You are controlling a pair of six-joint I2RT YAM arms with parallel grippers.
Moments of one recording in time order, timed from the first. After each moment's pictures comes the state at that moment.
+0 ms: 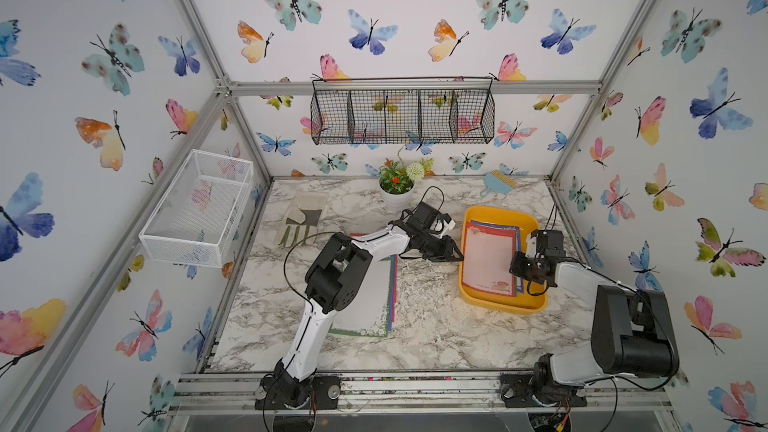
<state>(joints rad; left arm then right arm) -0.73 2.22 1.63 -0.27 0.74 -0.57 -0.06 1.48 0.69 -0.23 -0.17 0.28</state>
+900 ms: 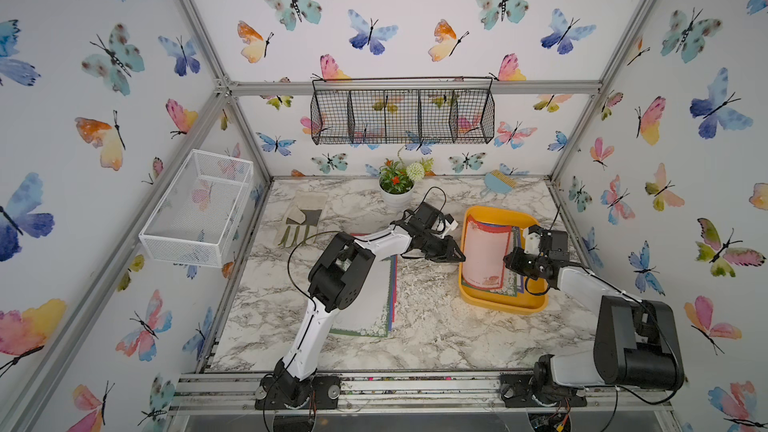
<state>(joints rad) -0.74 2.25 1.66 -0.25 0.78 -0.58 -0.07 1.42 0.65 -0.14 -0.39 0.34</state>
